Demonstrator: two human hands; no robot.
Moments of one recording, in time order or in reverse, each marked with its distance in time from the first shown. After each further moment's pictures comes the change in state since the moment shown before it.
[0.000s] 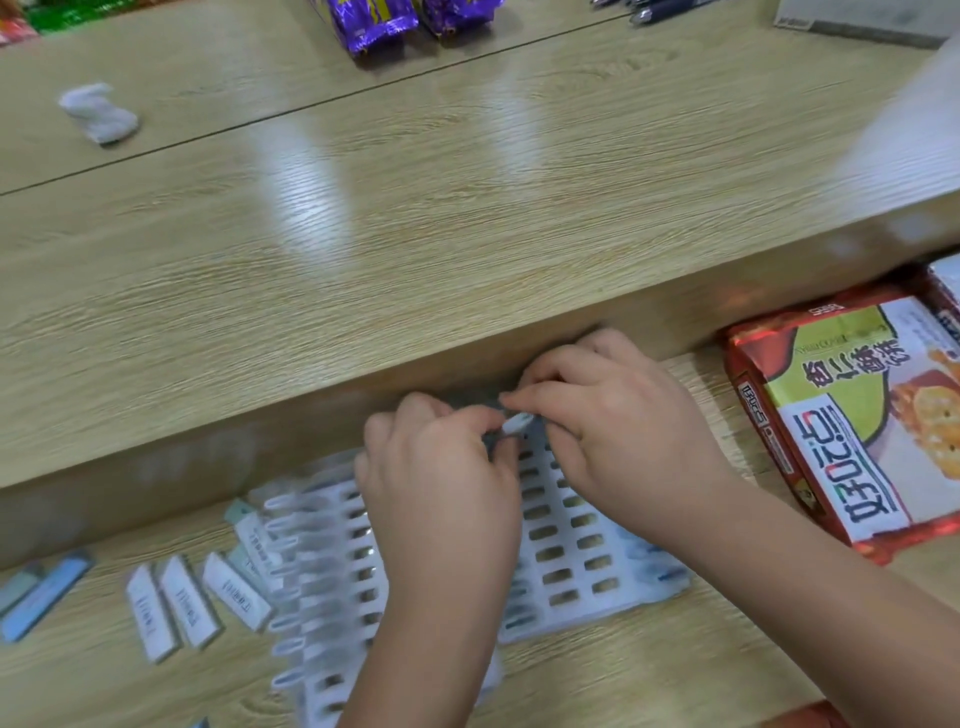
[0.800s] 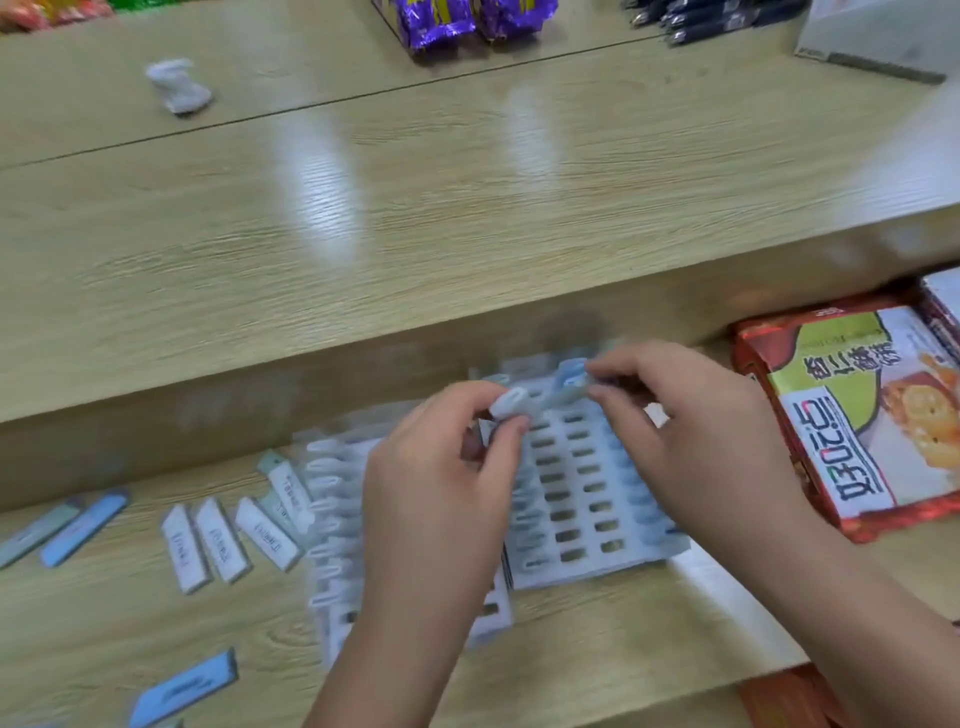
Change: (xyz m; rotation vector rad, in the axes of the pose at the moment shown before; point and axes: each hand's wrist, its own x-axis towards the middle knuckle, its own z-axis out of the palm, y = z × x) left_hand -0.033 -0.022 -0.038 -0.471 0.023 0.089; right_hand -0.031 -0.019 -0.020 0.065 0.184 0.190
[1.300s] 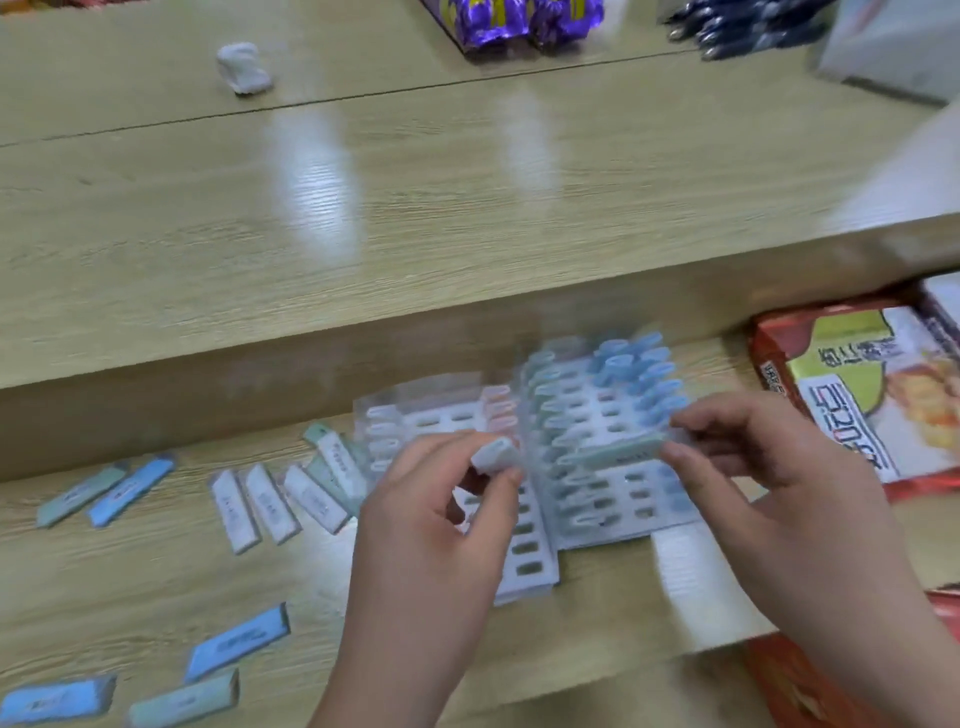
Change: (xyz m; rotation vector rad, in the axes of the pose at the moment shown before) left_hand -0.042 -0.025 -0.055 -0.175 -0.104 -0.083; right_hand -0.054 -0.047 -0.025 0.227 -0.006 0.210
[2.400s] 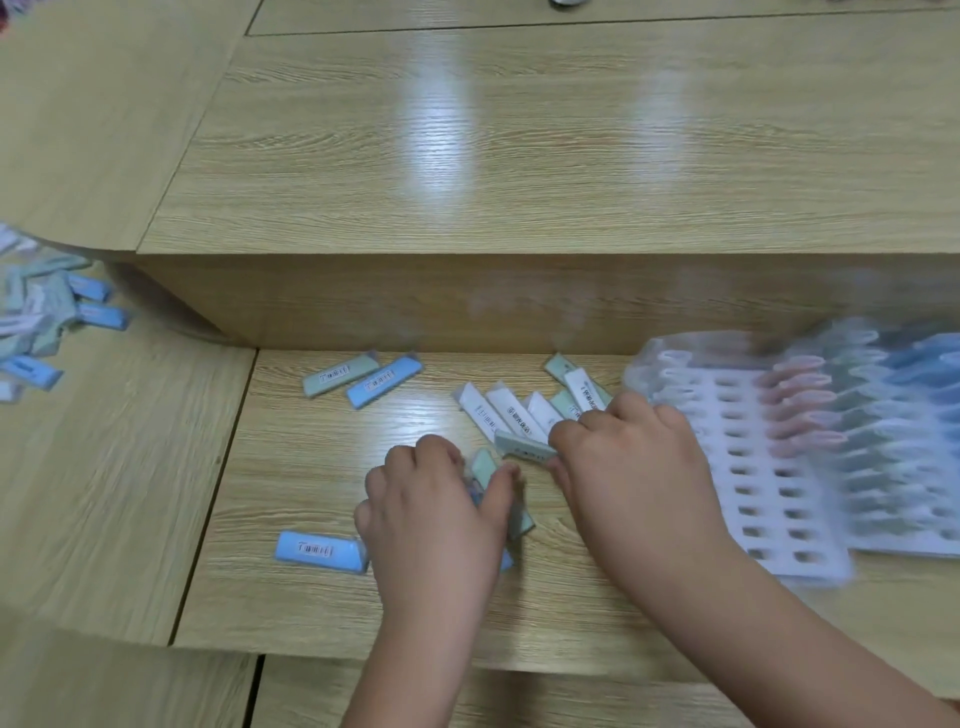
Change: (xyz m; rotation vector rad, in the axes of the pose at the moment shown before) left_hand -0.029 -0.138 -0.124 0.691 0.188 -0.516; right_hand -0.020 -0.129 0.223 -0.921 -0.500 -0.336
